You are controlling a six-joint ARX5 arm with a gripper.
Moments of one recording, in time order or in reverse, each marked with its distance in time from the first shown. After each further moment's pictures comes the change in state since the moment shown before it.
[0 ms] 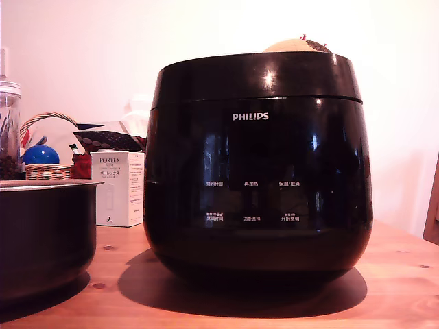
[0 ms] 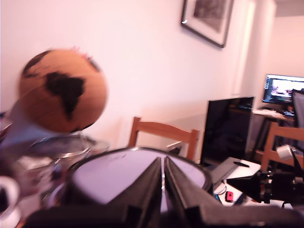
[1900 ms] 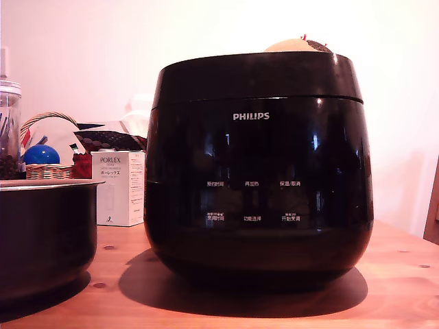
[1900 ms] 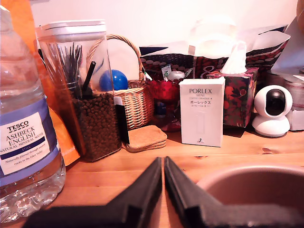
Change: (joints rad) arm 0.444 -0.565 -0.327 -0.452 -0.557 0.279
